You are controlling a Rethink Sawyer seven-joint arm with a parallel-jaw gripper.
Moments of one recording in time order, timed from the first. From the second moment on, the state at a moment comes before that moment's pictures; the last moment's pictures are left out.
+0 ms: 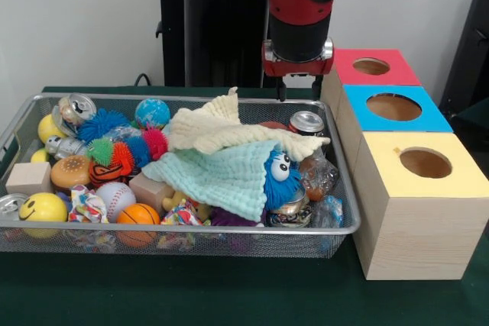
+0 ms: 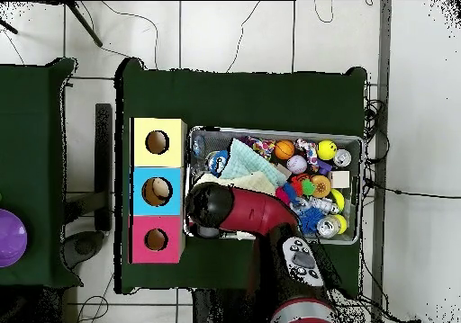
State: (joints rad) arm -0.21 -0.60 0.04 1.84 0.04 0.68 1.57
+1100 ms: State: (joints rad) arm -0.10 -0.66 -0.03 1.81 0.04 0.47 1.57
